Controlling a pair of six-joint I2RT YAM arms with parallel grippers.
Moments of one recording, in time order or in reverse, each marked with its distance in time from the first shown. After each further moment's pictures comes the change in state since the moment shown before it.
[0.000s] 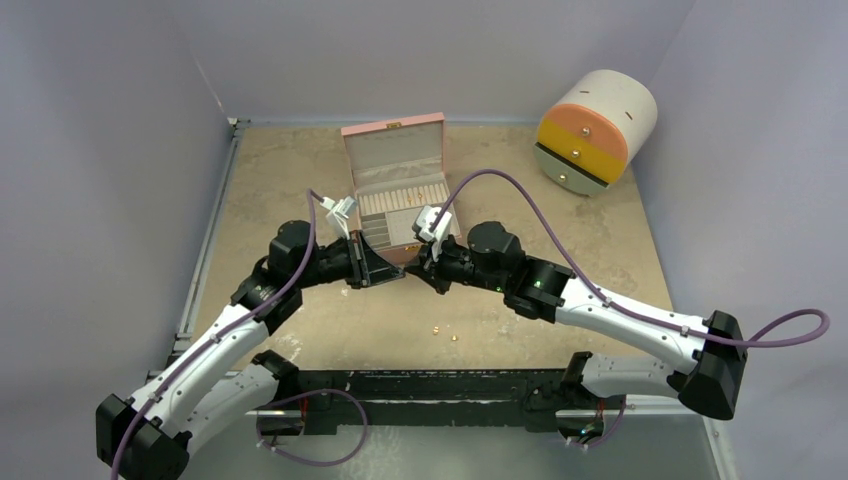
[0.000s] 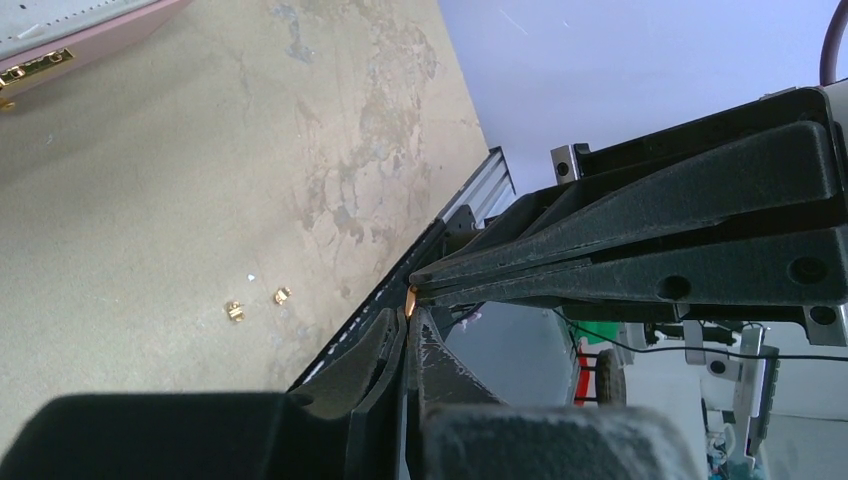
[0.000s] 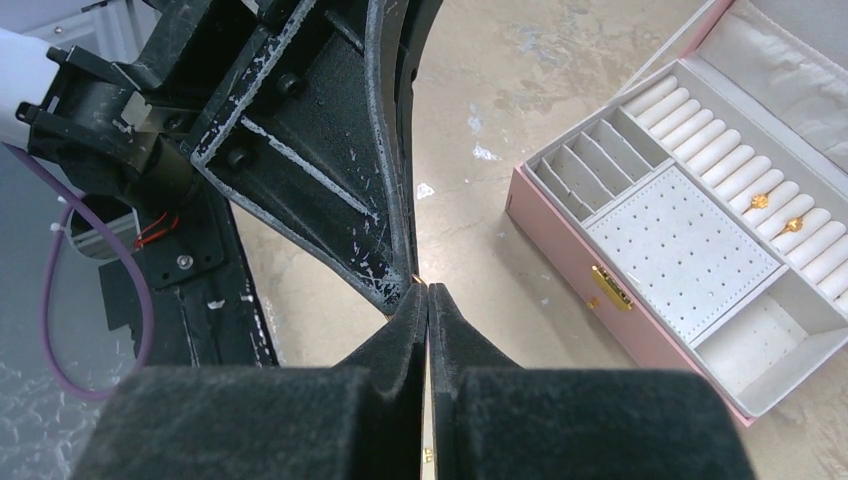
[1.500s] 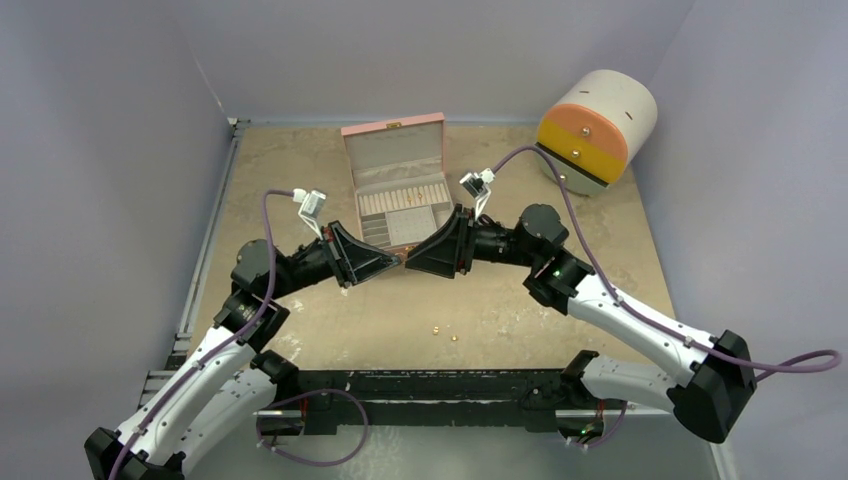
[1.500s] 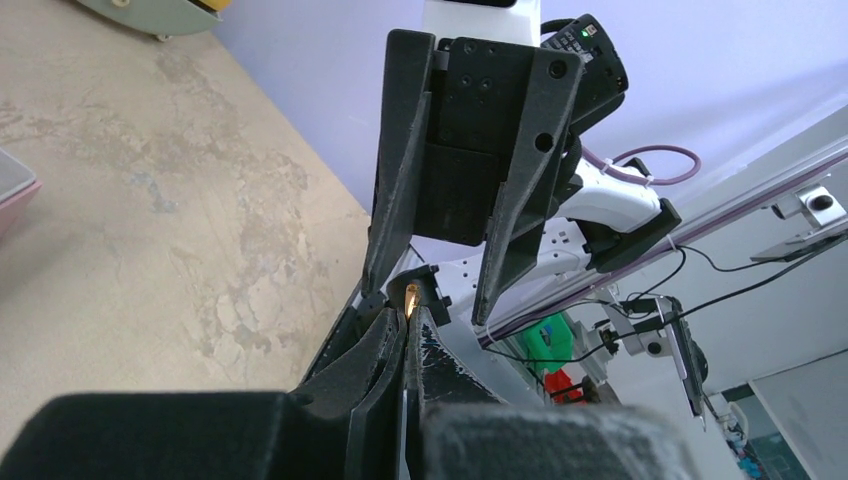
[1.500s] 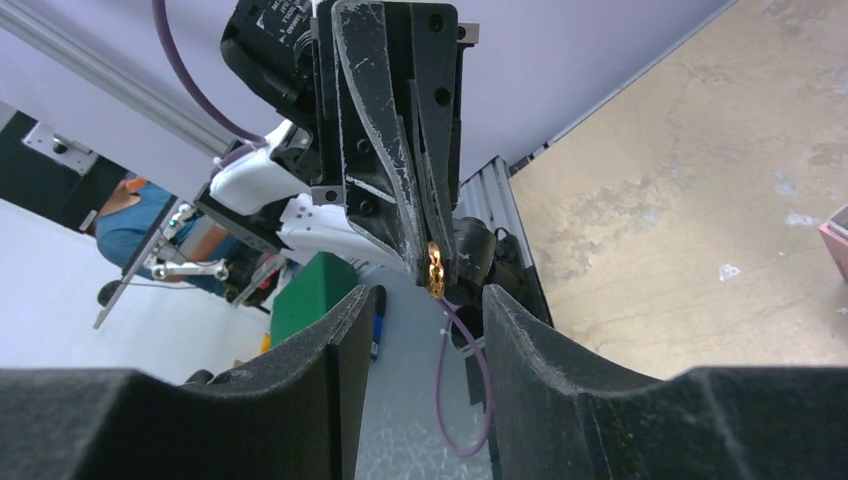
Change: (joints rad) left arm 0.000 -0.168 -0.035 0.323 0.034 -0.105; right arm -0.257 -0.069 -0.106 0.430 -0.529 0.817
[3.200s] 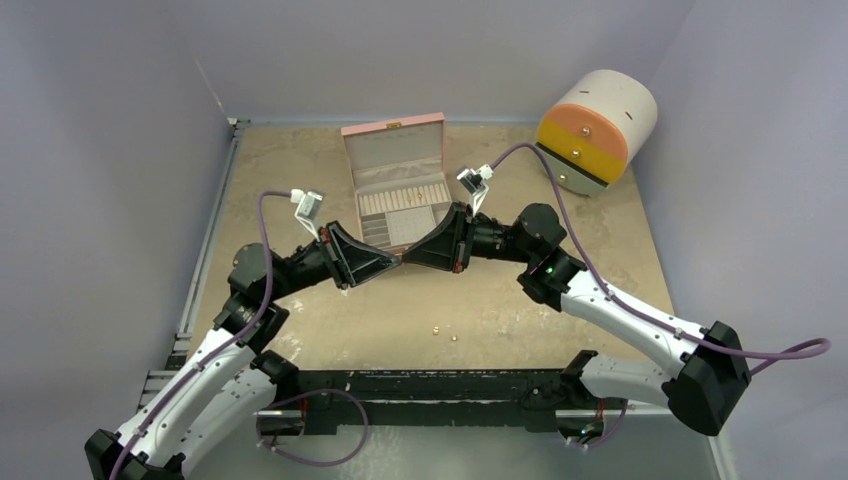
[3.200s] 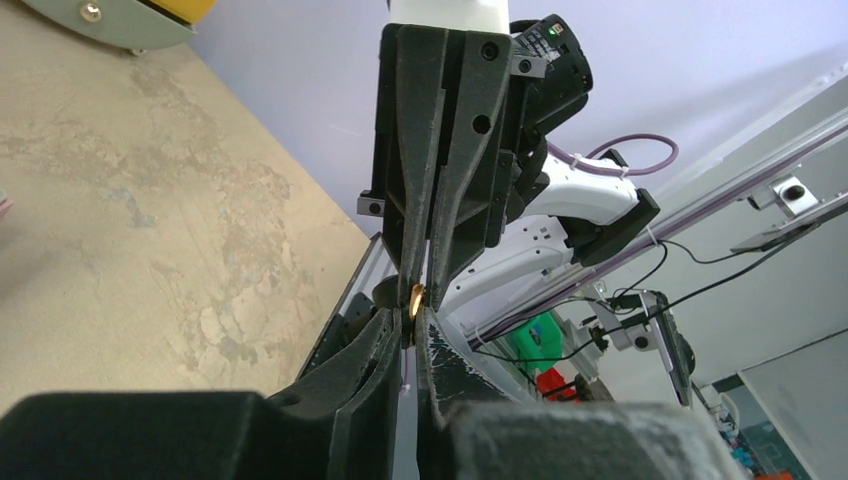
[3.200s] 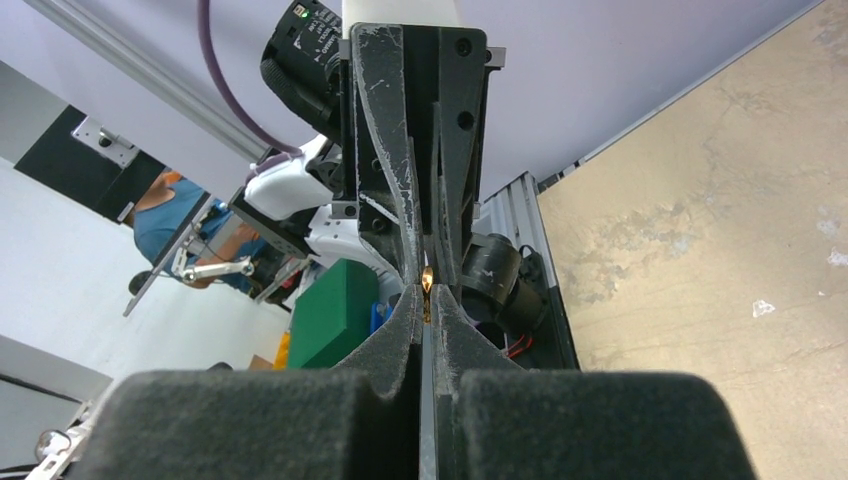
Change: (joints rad) left arm 0.000 -0.011 -0.014 0.074 0.020 -0.032; right arm 0.000 0.051 0.000 0.156 -0.040 0.073
